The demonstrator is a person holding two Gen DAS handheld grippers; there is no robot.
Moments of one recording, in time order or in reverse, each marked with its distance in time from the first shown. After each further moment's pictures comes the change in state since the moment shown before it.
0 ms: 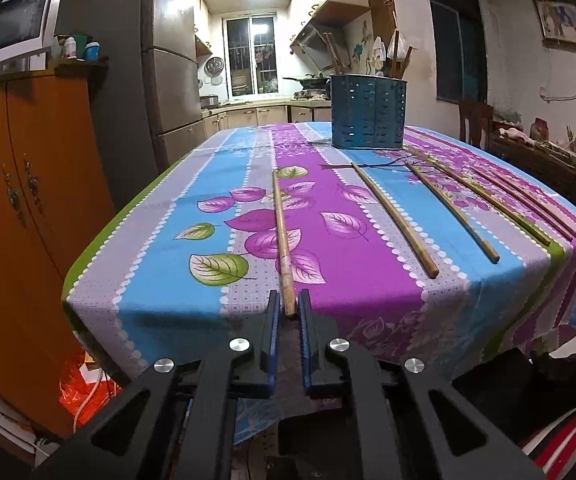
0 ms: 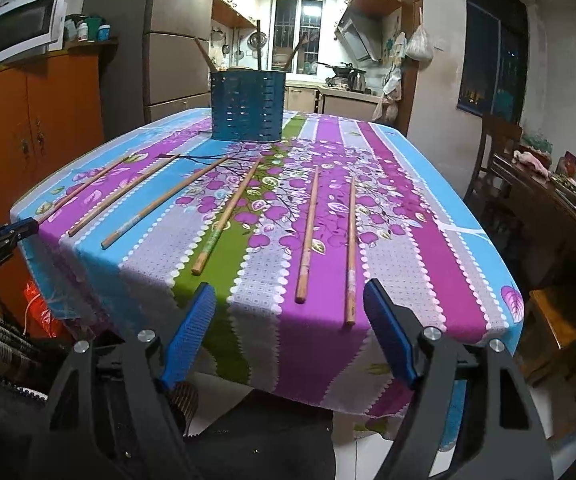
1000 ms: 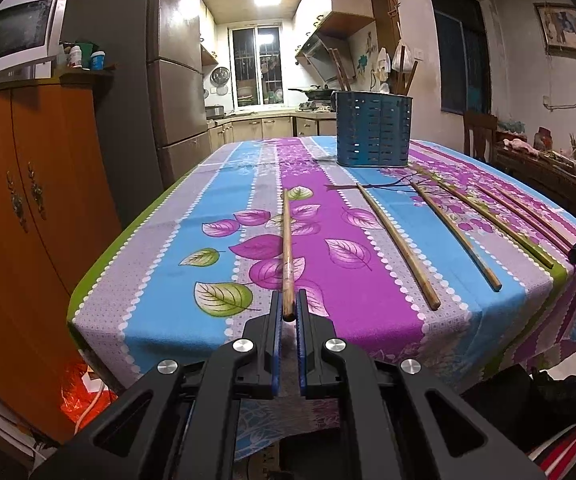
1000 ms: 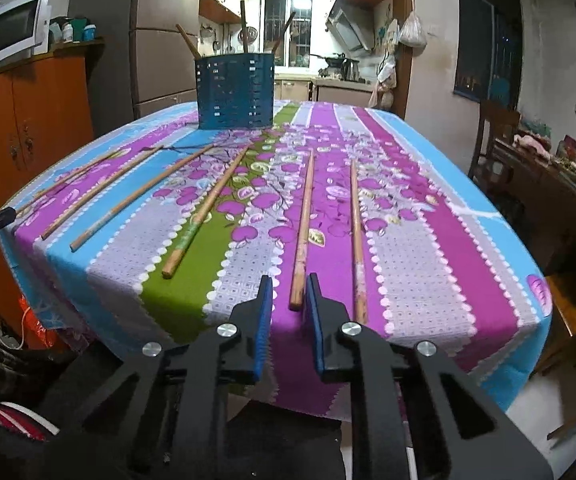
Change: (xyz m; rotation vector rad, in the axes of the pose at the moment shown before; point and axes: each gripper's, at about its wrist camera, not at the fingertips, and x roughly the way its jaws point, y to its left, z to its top) left arm 0.002 -0.002 0.017 -0.013 -0.038 0.020; right arm 0.037 -0.007 -0.006 0.049 0.020 -0.001
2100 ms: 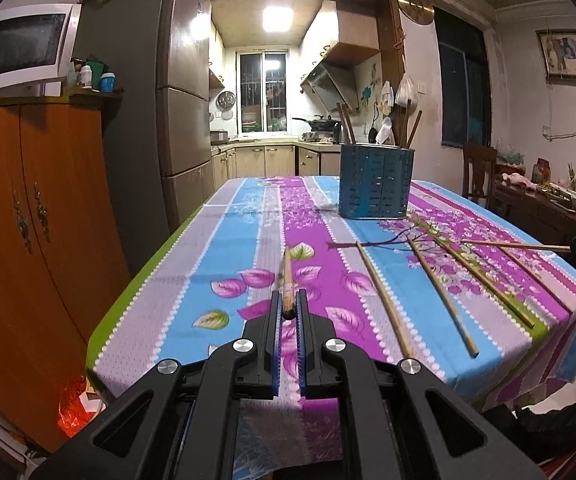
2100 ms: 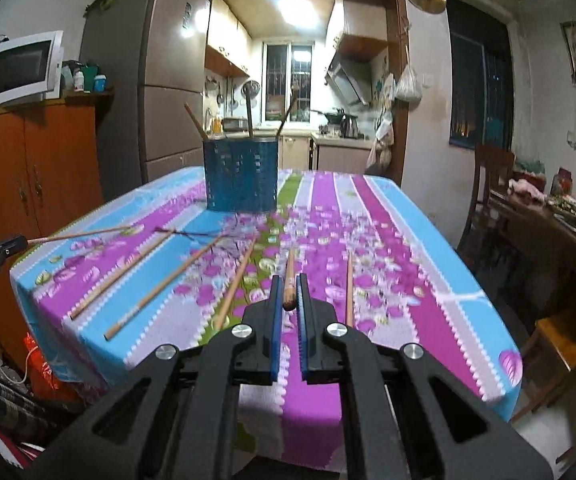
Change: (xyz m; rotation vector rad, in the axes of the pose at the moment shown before) left arm -0.022 0.008 0.043 -0.041 -0.106 -0.009; right arm -0.044 0.000 0.055 -0.005 -0.220 0.006
